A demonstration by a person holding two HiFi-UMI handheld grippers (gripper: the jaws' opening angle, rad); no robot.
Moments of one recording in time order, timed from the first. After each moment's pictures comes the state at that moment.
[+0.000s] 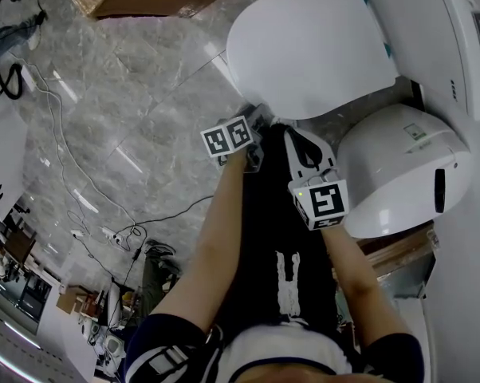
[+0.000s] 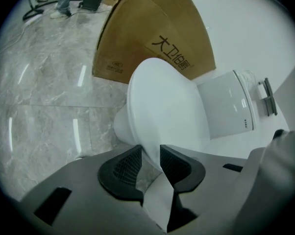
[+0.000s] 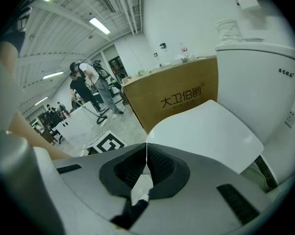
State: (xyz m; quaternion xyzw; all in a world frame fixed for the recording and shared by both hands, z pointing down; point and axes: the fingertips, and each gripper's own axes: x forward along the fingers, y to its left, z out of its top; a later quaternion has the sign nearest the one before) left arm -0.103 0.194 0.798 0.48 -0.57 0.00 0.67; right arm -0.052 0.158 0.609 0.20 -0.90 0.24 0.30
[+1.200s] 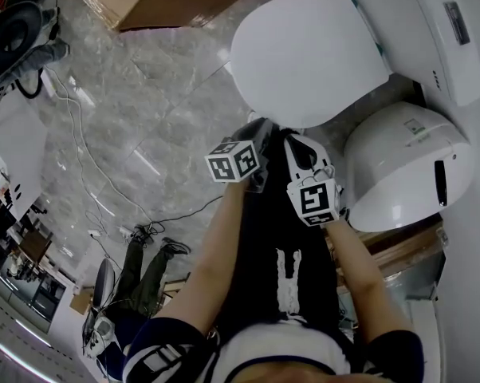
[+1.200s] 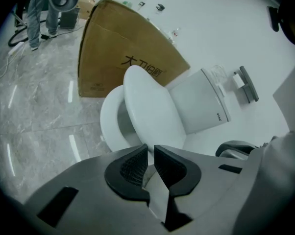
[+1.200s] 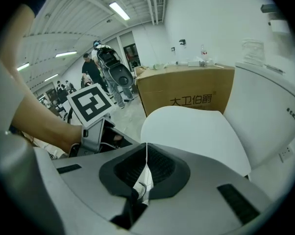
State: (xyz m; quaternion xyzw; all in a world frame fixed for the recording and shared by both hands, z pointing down) left arm -0.090 0.189 0.671 0.55 -0.57 0.04 0.61; right arm -0.043 0.181 0.581 0.14 -0.90 0.16 0.37
